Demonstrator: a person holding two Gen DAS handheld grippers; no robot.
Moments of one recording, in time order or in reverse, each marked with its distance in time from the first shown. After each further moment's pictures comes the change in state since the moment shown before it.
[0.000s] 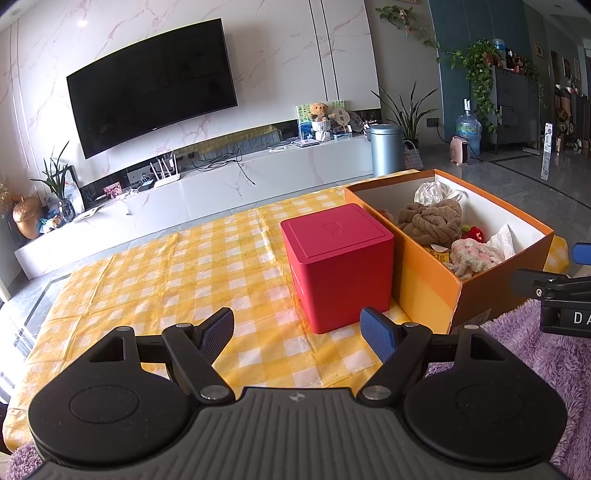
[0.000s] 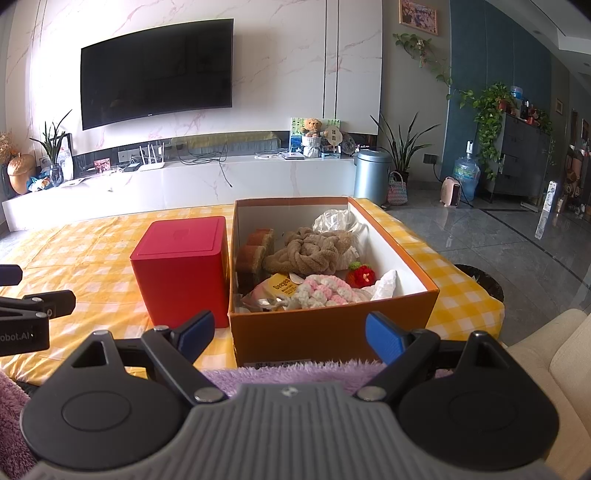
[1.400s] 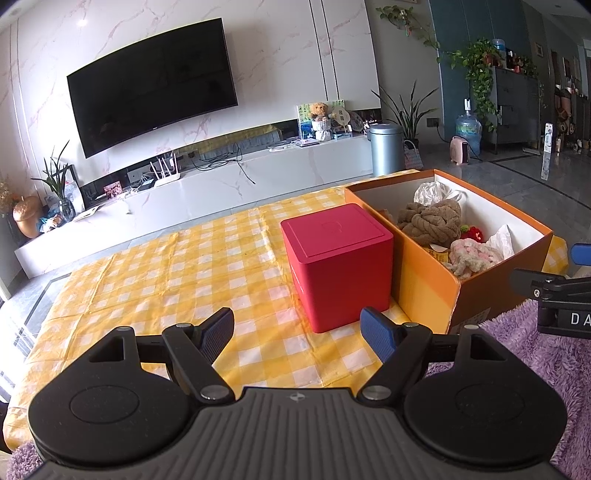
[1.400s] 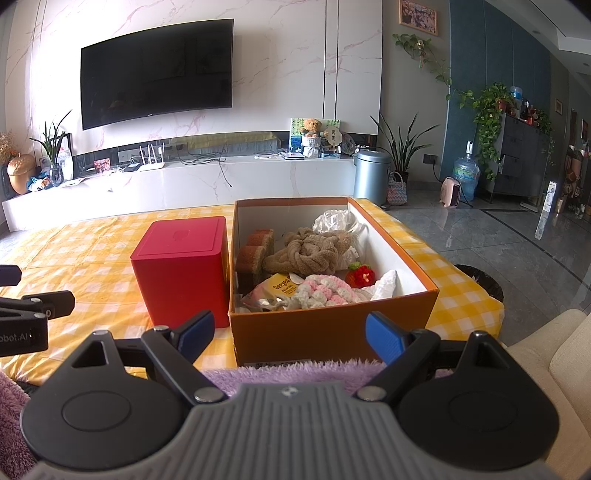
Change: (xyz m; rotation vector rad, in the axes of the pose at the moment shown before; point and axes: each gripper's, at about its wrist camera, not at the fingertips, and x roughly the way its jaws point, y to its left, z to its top) left arm -0.002 0.003 0.000 0.003 0.002 -0.003; right arm 0.000 0.000 -0.001 0.001 -0.001 0.000
